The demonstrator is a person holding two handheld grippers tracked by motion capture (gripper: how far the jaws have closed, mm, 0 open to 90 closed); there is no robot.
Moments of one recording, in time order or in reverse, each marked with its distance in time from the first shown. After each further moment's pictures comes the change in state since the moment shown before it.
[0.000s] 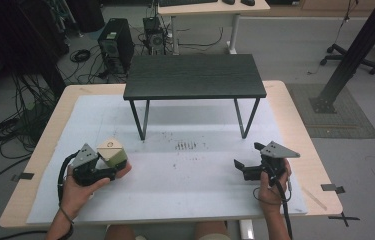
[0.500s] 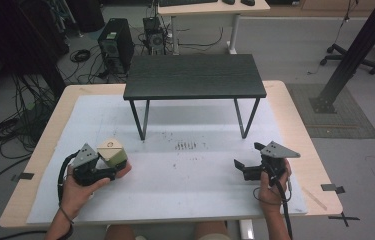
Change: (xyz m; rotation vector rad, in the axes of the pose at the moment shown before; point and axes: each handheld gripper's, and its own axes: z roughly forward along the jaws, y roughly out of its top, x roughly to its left) left arm 0.000 0.001 0.000 0.006 0.001 0.001; right arm 0.000 0.000 0.000 -0.001 0.002 0.000
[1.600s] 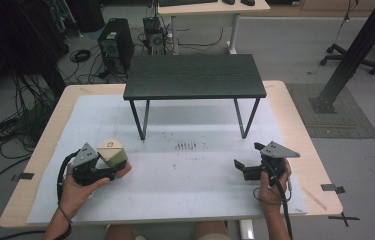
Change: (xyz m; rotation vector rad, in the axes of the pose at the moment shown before) left arm 0.001 0.002 0.000 0.015 -0.009 0.011; right arm 0.000 0.000 0.000 0.005 -0.001 -0.001
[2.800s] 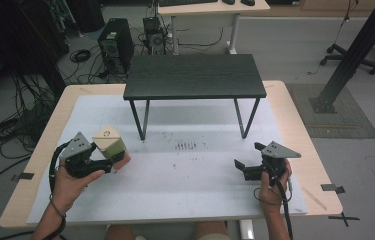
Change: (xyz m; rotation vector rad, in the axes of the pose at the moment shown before) left arm -0.012 0.060 -0.028 -0.078 -0.037 0.050; right arm 0.000 0.000 -0.001 -0.014 0.007 0.006
